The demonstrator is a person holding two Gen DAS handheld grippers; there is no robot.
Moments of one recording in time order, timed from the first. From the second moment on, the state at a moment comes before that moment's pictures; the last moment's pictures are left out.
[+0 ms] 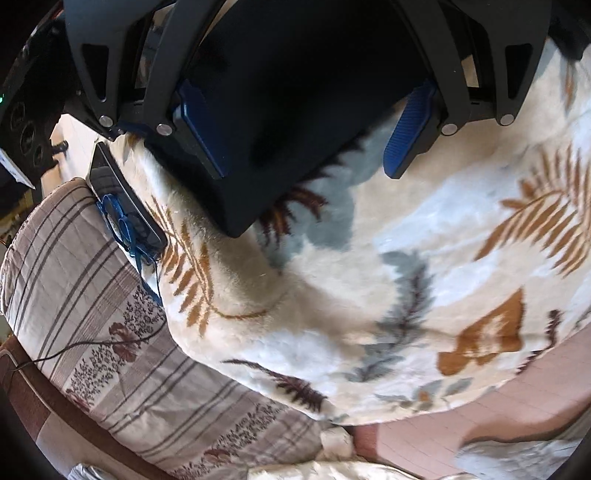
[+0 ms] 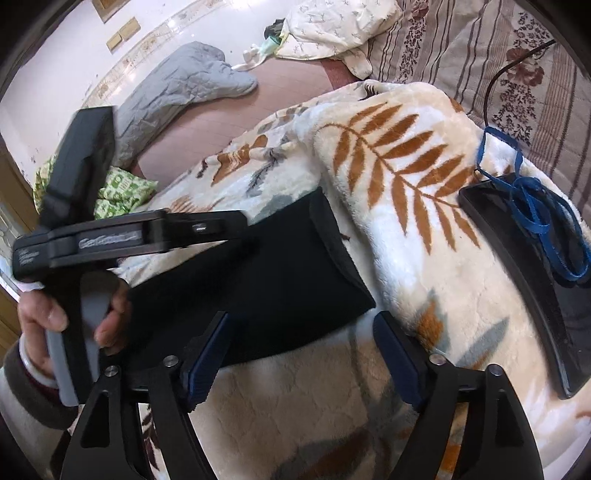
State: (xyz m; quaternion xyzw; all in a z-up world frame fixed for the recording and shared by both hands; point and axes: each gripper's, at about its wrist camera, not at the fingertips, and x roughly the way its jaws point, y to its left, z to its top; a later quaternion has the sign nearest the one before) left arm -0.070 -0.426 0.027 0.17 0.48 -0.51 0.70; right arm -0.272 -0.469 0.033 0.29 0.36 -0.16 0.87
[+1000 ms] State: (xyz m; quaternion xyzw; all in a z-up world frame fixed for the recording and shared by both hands) left arm -0.021 -0.295 0.098 0.03 0.45 -0.49 0.75; right arm -0.234 -0.405 0.104 0.18 0.28 -0.05 0.94
